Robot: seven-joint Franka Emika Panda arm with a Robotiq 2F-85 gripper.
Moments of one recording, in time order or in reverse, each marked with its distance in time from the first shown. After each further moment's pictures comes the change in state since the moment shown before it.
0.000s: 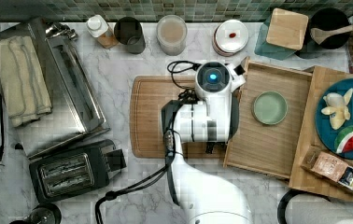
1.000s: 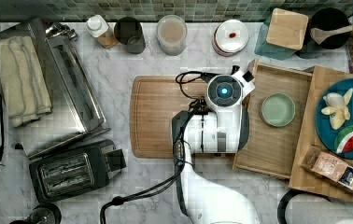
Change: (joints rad) arm -0.033 -0.050 -0.012 -0.088 -0.047 0.077 -0.135
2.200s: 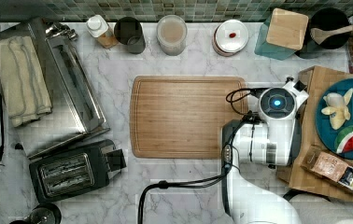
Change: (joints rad) arm -0.077 0.047 -0.193 0.033 -0.204 0.022 -0.204
